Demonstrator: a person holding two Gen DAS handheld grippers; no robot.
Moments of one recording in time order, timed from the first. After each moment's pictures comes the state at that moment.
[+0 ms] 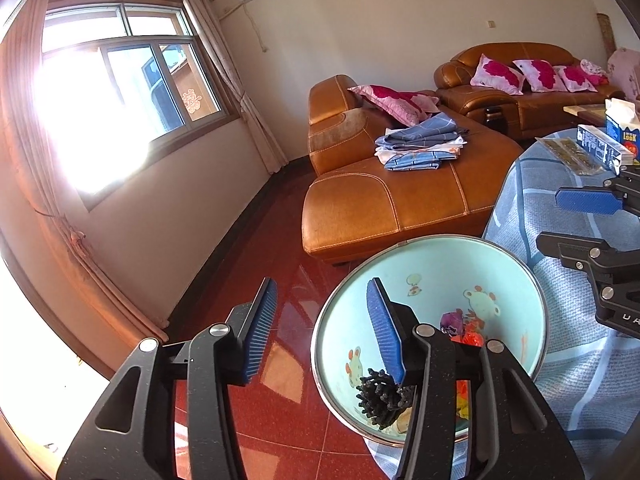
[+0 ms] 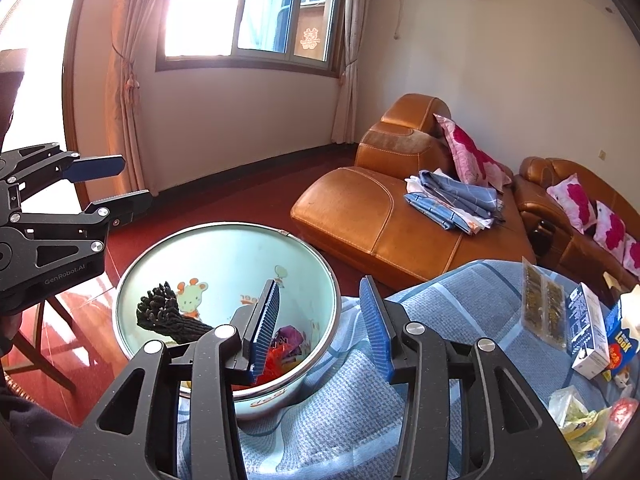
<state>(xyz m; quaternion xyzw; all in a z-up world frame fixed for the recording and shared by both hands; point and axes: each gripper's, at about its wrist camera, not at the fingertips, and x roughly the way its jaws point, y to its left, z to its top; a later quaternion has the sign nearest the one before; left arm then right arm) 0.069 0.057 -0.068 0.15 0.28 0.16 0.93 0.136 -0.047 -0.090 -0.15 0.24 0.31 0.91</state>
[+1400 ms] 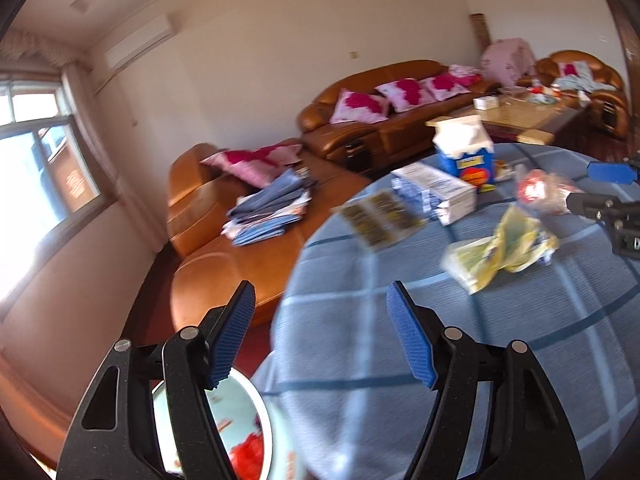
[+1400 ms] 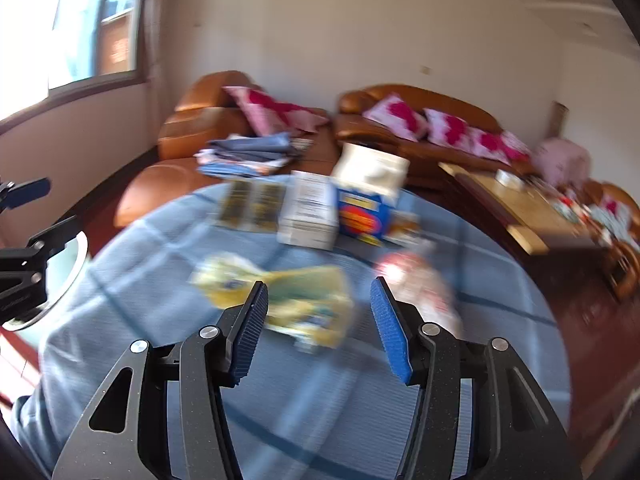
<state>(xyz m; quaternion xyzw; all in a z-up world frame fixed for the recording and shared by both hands) 0.106 -0.164 -0.062 0.22 0.23 -0.09 0.94 0.100 -0.308 -0.072 -0.04 0.28 -0.02 0.96</state>
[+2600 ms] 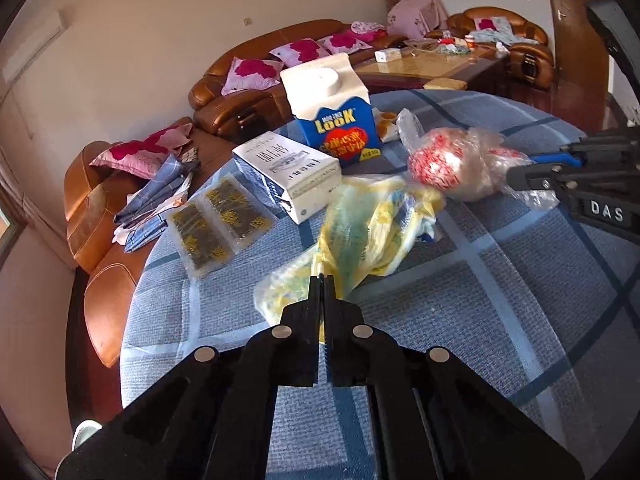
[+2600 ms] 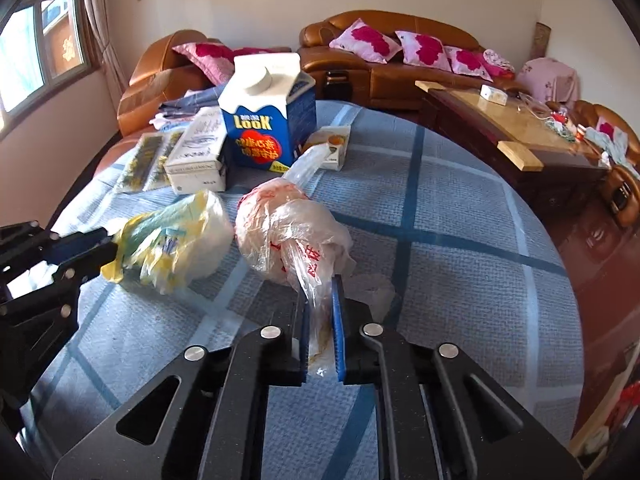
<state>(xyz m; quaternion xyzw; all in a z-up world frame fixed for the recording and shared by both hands) 0.160 -0.264 -0.111 0.25 0.32 -0.24 0.88 0.149 -0.393 -0.118 0.03 0.39 -0.04 0.92</state>
